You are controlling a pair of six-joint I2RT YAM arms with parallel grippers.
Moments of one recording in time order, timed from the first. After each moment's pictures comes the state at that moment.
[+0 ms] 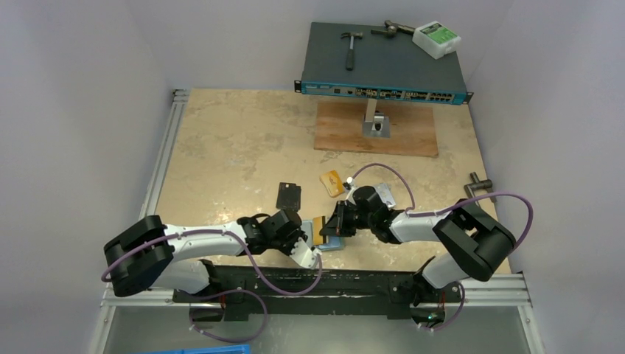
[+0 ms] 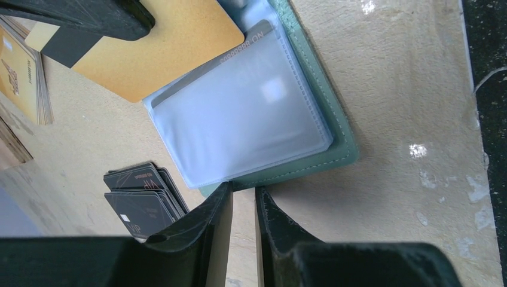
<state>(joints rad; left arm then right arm) -1.05 1.30 0.51 -0.21 -0.03 1.07 0.74 1.49 0.41 0.39 -0.39 0.94</state>
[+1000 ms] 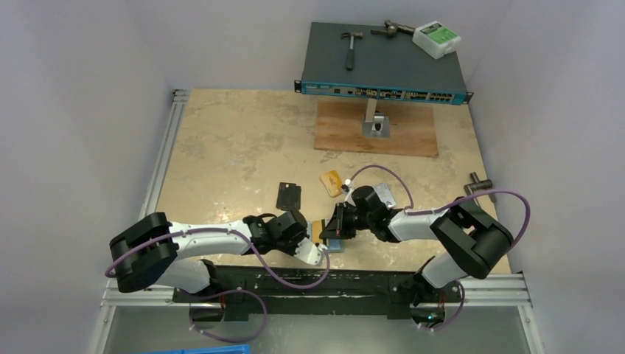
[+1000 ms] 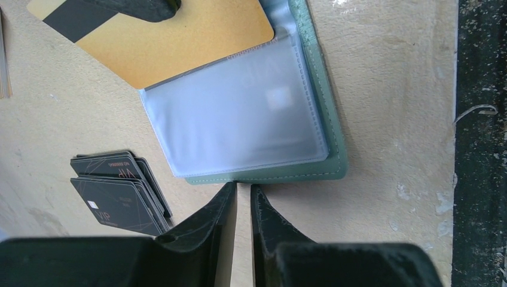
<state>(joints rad) -1.10 1.35 0.58 -0.29 -0.09 0.89 0.74 1.51 0.42 0.35 -0.44 0.94</state>
